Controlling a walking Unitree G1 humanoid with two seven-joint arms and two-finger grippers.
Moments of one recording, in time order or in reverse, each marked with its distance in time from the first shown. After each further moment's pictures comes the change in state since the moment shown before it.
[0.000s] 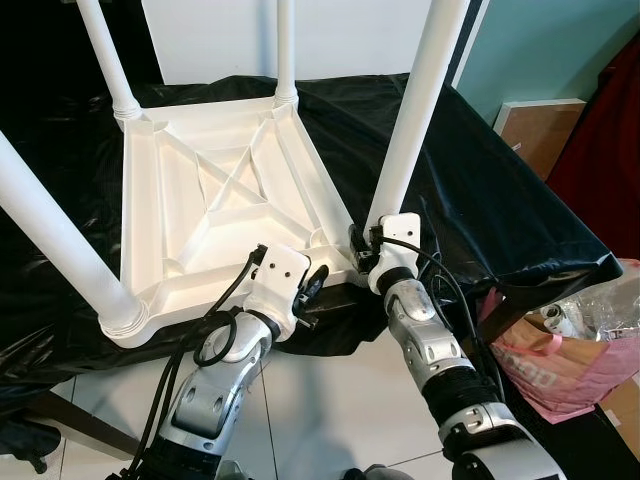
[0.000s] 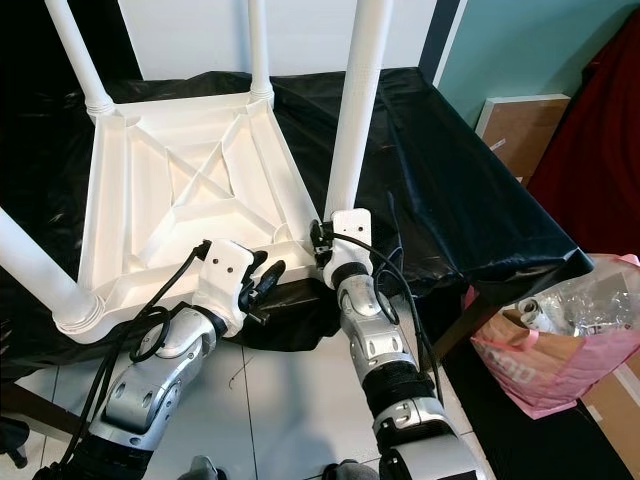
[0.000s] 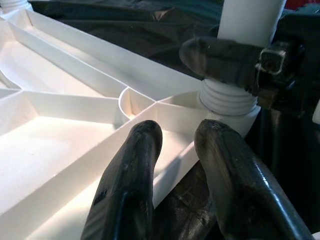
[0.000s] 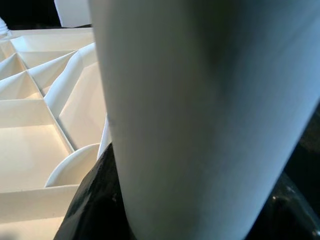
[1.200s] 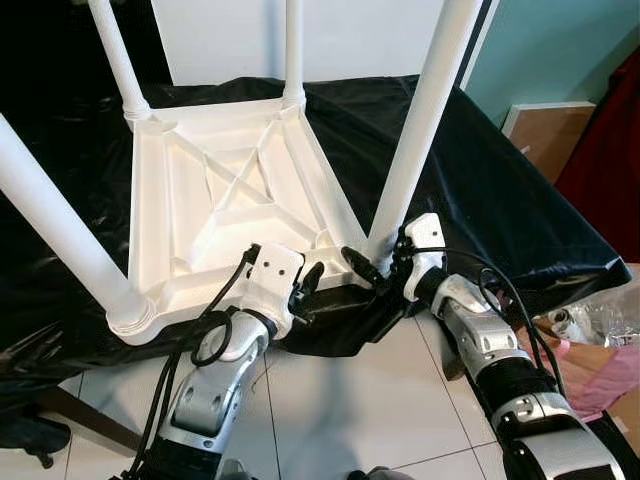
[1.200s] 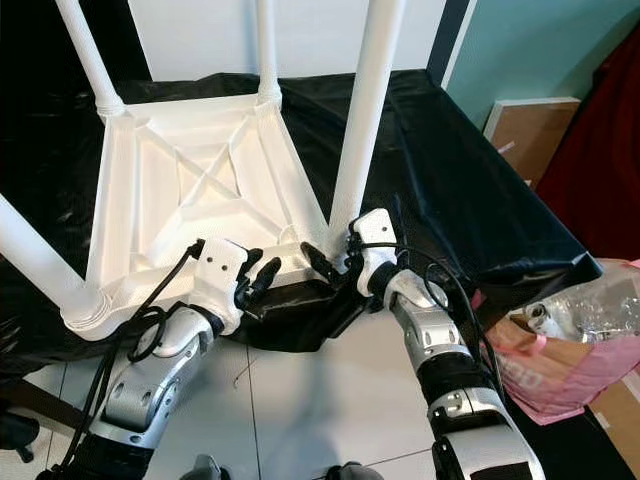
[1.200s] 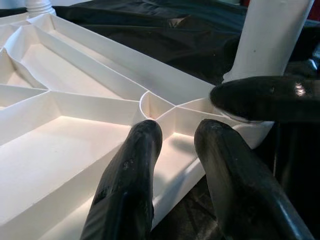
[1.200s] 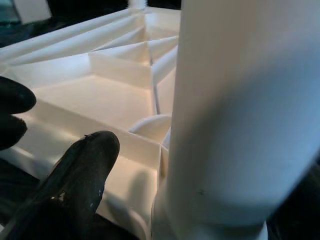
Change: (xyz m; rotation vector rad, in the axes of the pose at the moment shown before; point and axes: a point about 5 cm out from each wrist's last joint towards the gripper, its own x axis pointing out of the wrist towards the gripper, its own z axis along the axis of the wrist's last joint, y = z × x) left arm -0.001 0.005 0.002 -0.015 -0.023 0.025; right arm 0.001 -0.039 0.005 -0.130 0.059 0.586
